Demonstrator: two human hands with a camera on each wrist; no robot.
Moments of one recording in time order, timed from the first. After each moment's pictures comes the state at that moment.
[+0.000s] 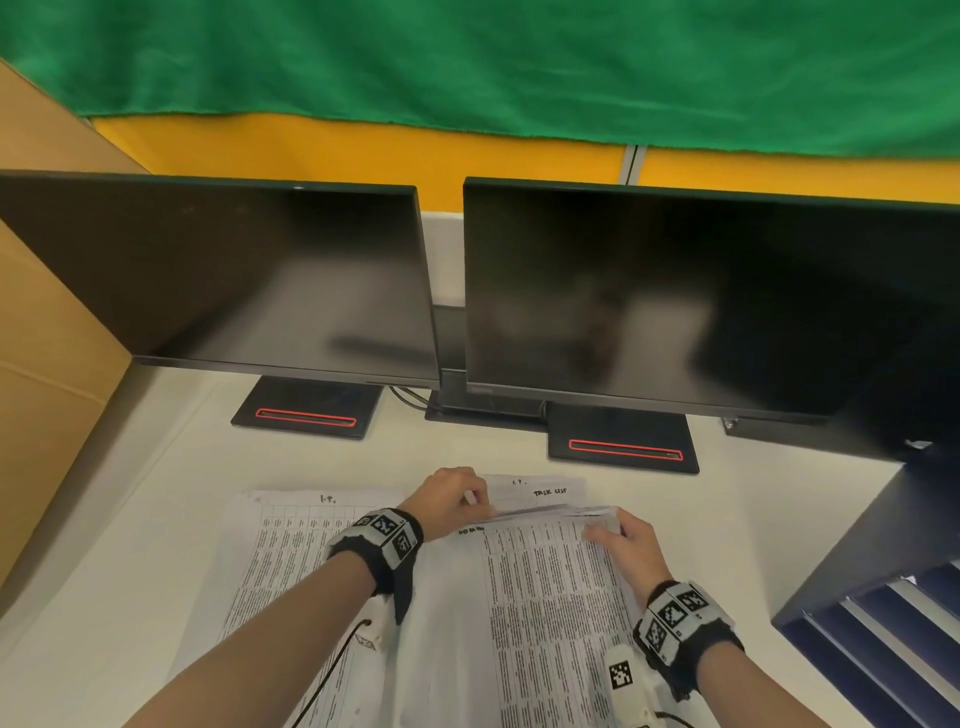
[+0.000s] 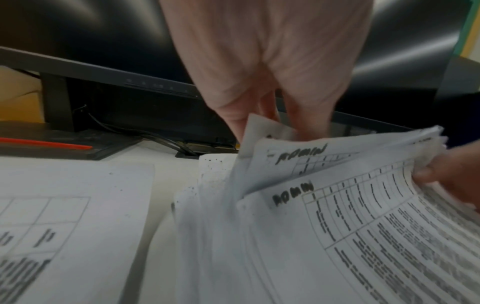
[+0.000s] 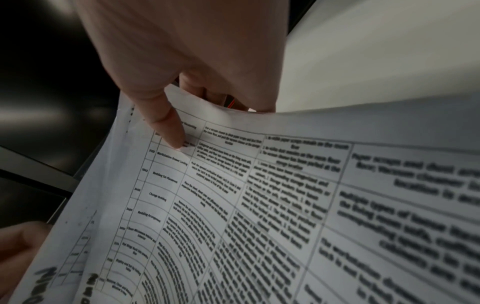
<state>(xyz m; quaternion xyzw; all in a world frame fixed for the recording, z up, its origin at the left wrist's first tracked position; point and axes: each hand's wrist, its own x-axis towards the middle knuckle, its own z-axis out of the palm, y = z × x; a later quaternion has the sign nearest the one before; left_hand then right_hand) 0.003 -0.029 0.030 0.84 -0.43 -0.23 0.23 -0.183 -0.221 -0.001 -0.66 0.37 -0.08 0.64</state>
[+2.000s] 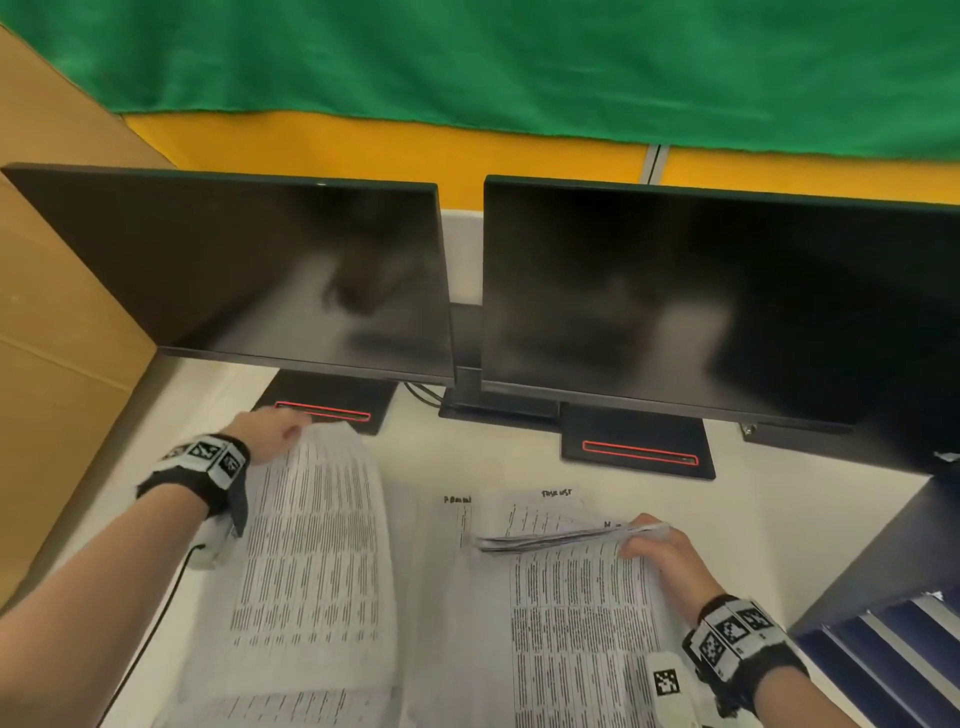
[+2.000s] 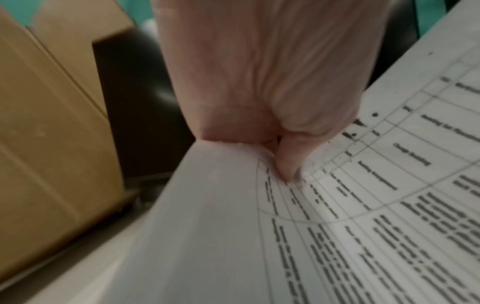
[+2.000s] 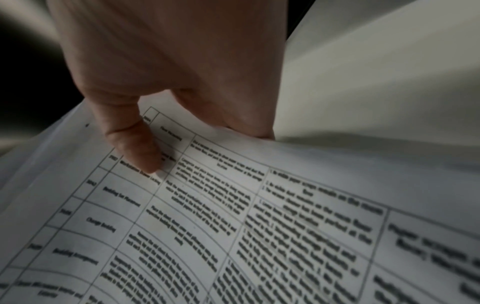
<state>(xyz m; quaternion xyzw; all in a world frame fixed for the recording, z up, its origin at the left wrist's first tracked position) 0.142 0.131 0.096 0.95 -0.23 -0.18 -0.05 -0.203 -0.238 0.020 -0.65 0.28 -0.03 0.70</state>
